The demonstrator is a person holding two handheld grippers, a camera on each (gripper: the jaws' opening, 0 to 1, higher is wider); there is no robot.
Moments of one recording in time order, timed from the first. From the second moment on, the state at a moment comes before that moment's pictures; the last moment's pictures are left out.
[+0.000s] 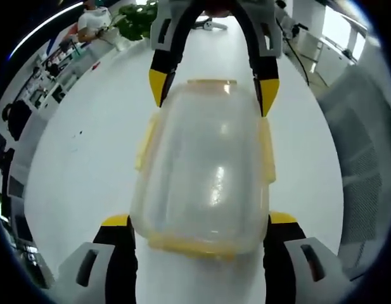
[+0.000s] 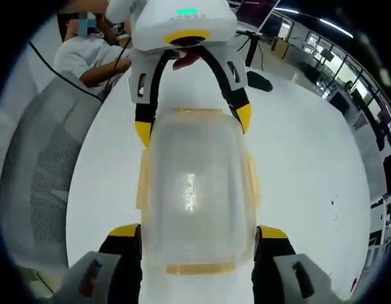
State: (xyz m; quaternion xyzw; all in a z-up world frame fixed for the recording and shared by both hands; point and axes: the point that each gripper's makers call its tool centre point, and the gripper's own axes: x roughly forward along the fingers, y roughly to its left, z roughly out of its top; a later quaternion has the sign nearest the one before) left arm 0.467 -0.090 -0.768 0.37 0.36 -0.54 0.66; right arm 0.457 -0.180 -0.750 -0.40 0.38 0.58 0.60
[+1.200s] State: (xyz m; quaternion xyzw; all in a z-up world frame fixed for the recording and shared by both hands) left arm 0.507 -0.082 -0.769 0.38 0.36 -0.53 0.67; right arm 0.495 -0.171 -0.750 -0.39 0.37 0.58 0.61
